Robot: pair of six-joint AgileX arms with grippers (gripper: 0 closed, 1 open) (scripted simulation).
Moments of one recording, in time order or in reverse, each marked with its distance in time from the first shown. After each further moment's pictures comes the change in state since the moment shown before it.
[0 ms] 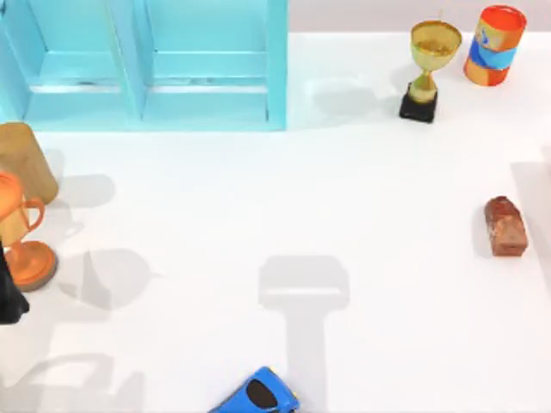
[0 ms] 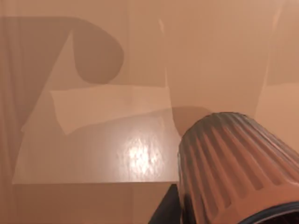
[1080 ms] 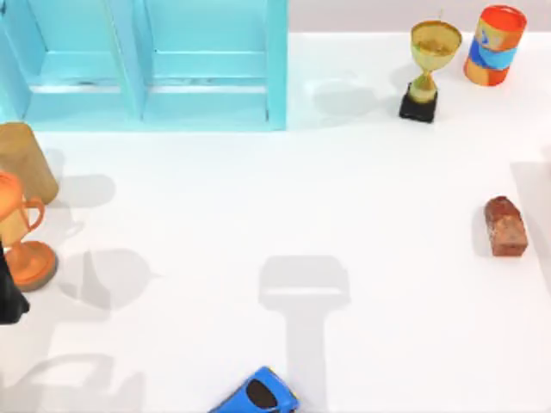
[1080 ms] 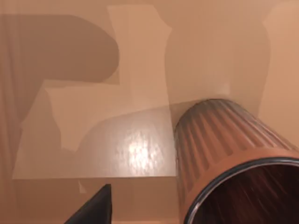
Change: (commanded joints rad) left arm 0.000 0.000 0.000 0.000 0.000 0.000; right arm 0.002 -0.007 0.008 -0.014 0.008 0.006
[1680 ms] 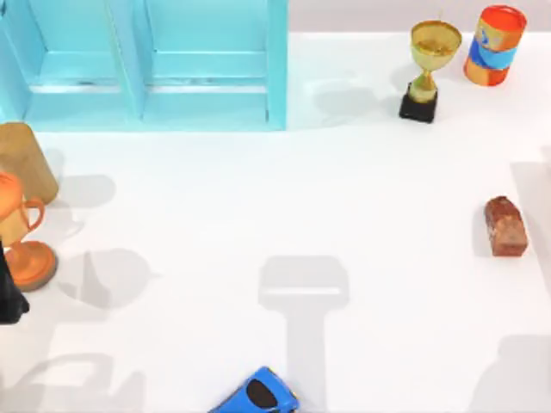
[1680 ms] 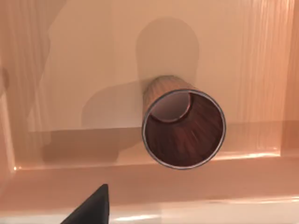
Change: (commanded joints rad) left arm 0.000 0.000 0.000 0.000 0.000 0.000; right arm -0.003 -0.078 0.322 -0.349 0.021 0.011
